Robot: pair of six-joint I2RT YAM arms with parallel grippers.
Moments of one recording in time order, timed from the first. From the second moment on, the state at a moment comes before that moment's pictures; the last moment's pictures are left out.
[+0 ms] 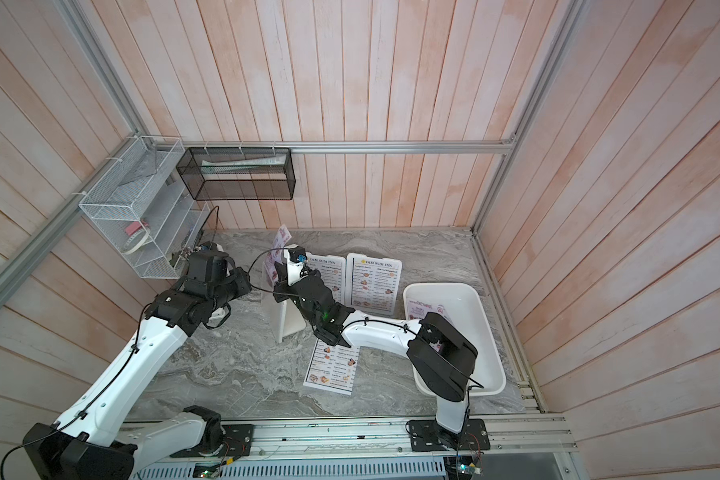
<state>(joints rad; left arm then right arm) -0.30 1.15 1.14 -0.70 -0.21 -0.57 1.05 1.82 1.24 0.64 0.32 0.29</state>
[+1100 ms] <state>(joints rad) -0.30 1.14 1.14 -0.70 -0.21 -0.57 1.05 1.82 1.14 0.86 0.31 0.28</state>
